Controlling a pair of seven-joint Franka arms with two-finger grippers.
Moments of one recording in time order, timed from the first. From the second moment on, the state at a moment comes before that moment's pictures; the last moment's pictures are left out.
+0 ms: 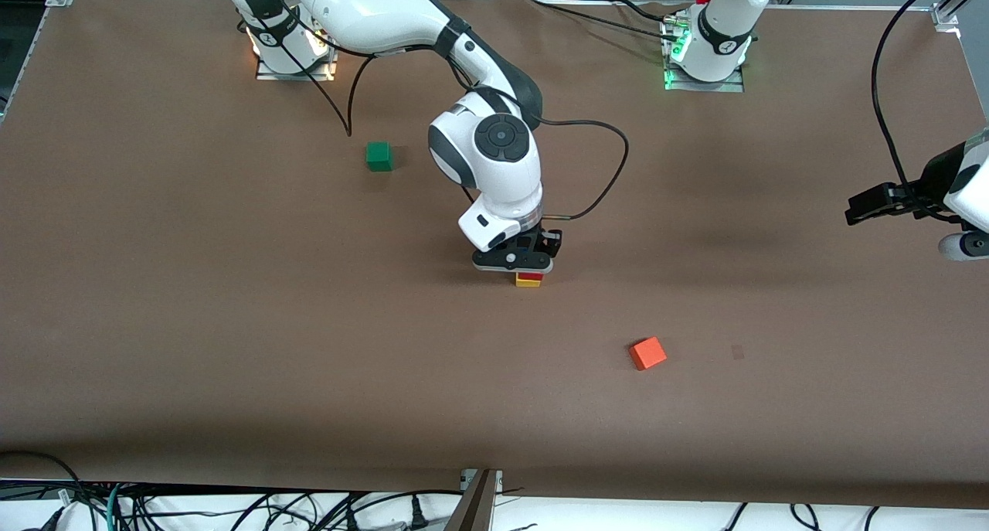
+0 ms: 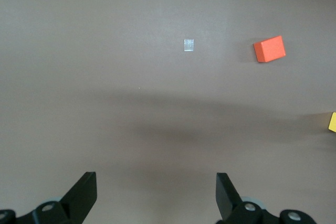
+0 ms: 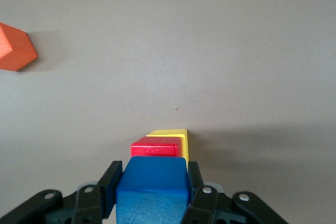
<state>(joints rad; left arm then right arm) 0.06 0.22 -0.05 -1.39 0.03 1.52 -0.10 0.82 0.93 -0.05 -0.98 0.02 2.13 0.88</state>
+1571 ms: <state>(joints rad) 0.06 0.22 -0.05 -1.39 0.03 1.52 -0.10 0.82 0.95 -0.06 -0.97 0.02 2.17 0.86</state>
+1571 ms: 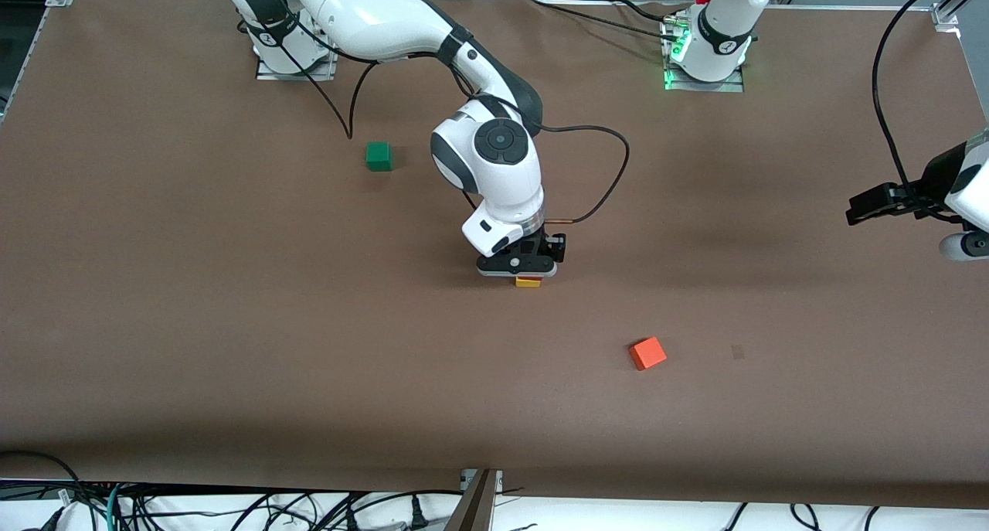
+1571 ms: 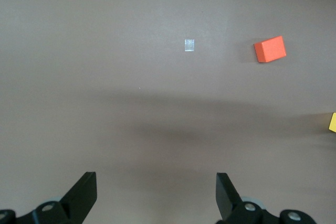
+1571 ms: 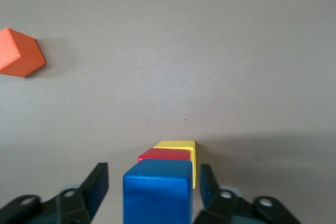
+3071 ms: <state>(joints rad) 0.06 0.22 -0.05 -1.39 0.03 1.52 -0.10 0.45 0.15 -0.20 -1.44 0.11 1.50 0.30</state>
